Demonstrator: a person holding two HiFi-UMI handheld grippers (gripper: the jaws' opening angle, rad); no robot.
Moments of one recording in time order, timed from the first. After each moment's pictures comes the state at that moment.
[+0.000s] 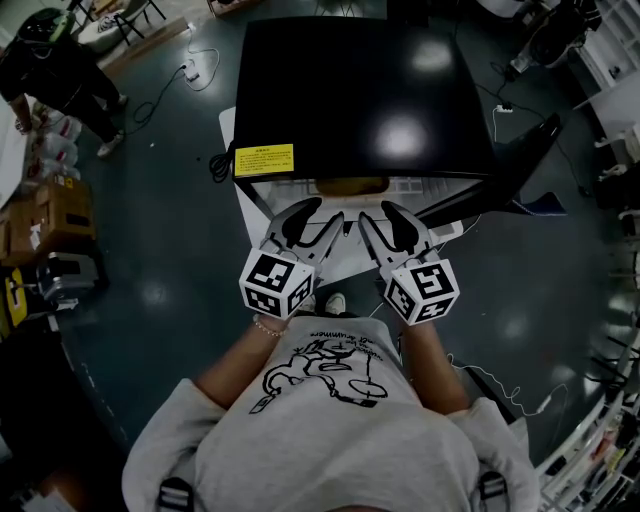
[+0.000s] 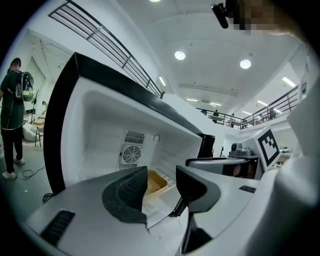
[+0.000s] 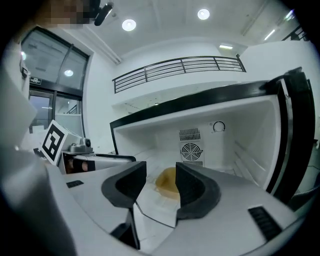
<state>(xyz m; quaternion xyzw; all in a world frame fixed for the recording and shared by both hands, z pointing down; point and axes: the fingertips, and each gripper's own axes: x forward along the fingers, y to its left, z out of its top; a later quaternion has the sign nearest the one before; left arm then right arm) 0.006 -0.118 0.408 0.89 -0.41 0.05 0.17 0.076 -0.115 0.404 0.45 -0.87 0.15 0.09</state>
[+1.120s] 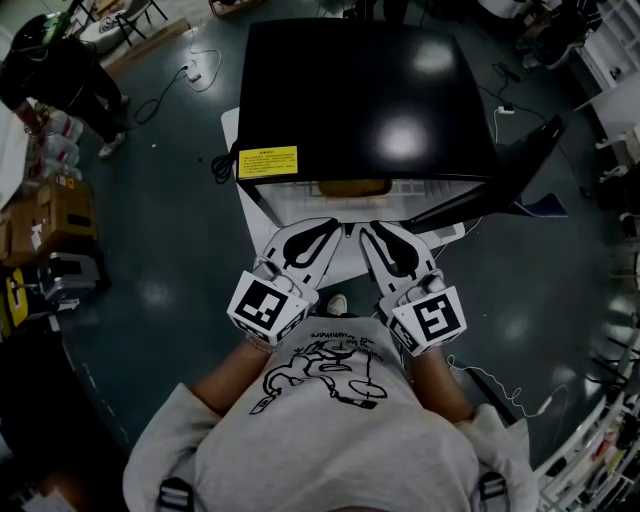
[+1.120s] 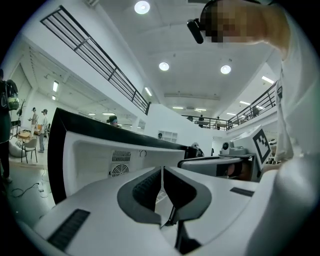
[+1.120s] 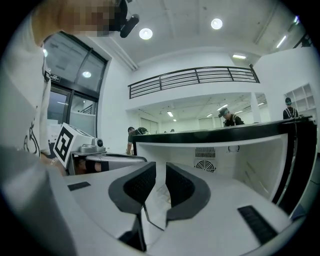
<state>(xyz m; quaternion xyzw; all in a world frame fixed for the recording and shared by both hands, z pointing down) 0.008 -0.086 0.353 0.93 -0.36 0.01 0.09 0.049 -0.076 0.355 0.39 -0.91 0.08 0.08</state>
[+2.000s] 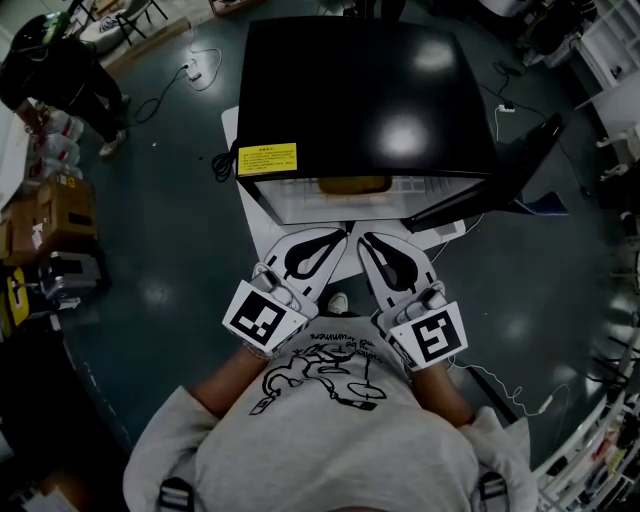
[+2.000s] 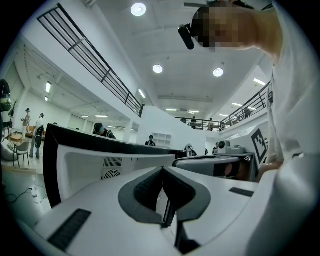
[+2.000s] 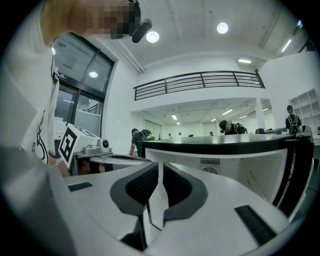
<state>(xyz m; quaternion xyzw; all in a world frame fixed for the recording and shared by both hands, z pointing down) 0.018 -0.064 0.328 0.94 -0.33 -0.01 0.07 0.039 -0.052 0.333 0.38 -0.92 0.06 0.07</state>
